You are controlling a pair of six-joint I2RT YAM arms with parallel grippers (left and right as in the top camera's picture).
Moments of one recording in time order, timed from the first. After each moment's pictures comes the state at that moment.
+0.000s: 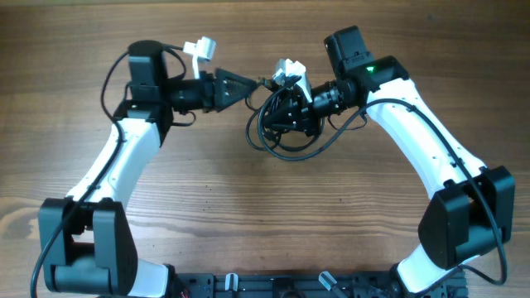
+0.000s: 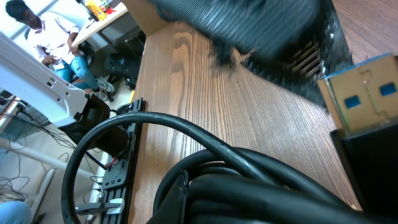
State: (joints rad) left arm -0.09 1.64 1.06 0.01 1.27 -0.65; right arm 0.36 1.80 1.49 -0.90 -1.12 -0.65
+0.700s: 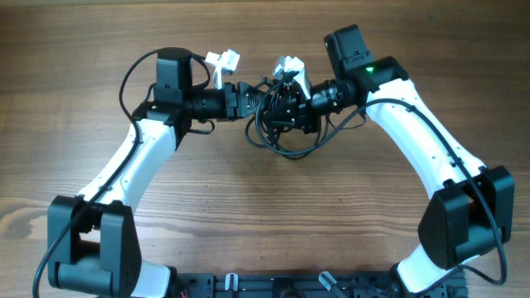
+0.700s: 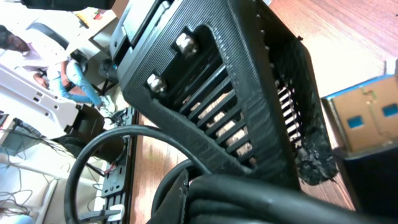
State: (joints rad) left arm -0.19 1.64 1.06 -0.12 1.12 -0.54; right arm 0.36 1.80 1.48 -0.85 -1.09 -0.53
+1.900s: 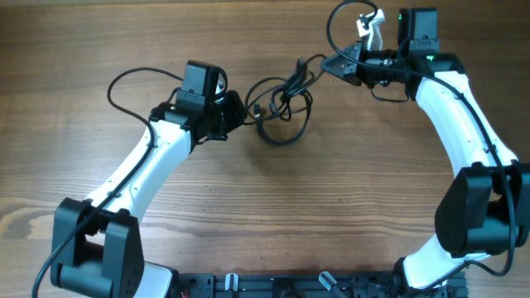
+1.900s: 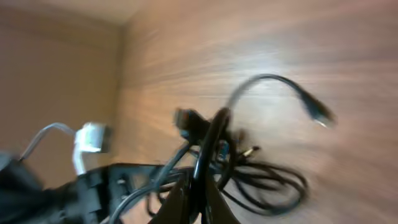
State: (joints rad) left arm -0.29 1.62 1.09 -0.46 0.29 -0.77; right arm 0.06 1.81 1.45 -0.57 -0.82 0.42
